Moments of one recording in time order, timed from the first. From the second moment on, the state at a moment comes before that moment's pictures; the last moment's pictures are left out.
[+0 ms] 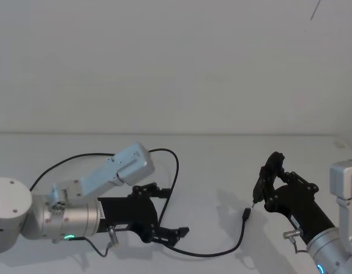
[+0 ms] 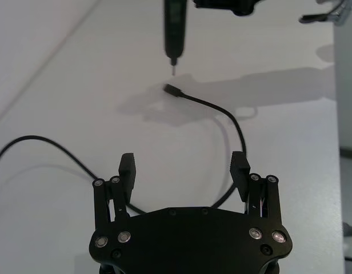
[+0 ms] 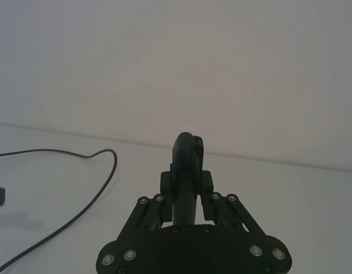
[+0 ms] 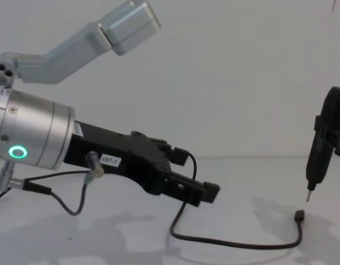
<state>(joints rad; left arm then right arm) -0.51 0.56 0.64 -1.66 -0.33 0.33 -0.72 -0.01 0.34 -0.23 -1.77 0.29 0.03 0.07</state>
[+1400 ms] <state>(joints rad) -0.63 0.47 0.80 -1.51 -0.30 0.42 -0.78 -0.01 0.34 -0.23 -1.77 0.29 0.03 0.07</state>
